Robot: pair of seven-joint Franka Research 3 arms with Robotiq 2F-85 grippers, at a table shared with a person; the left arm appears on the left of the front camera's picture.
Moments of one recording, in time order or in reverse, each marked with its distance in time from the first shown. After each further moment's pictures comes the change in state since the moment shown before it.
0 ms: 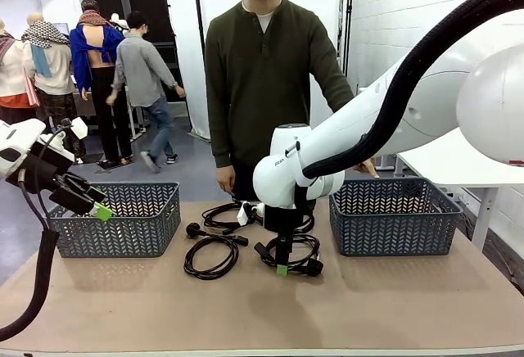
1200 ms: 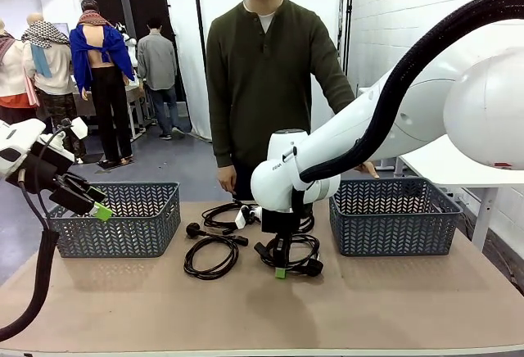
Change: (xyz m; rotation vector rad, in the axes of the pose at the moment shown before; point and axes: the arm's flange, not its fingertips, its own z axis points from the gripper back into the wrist) left arm 0.000 0.000 0.000 0.000 0.000 0.000; right arm 0.007 -0.007 -0.012 0.017 -0.001 -0.021
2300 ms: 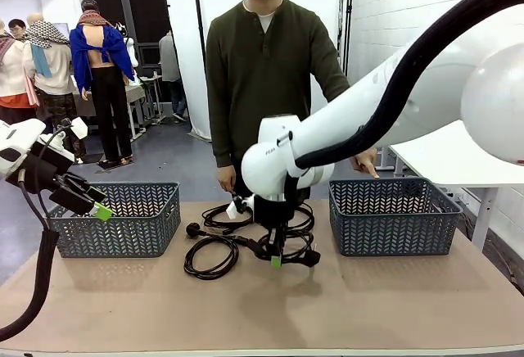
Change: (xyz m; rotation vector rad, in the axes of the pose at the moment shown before) left arm 0.000 0.000 0.000 0.000 0.000 0.000; right arm 0.013 0.025 0.041 0.015 0.034 -0.037
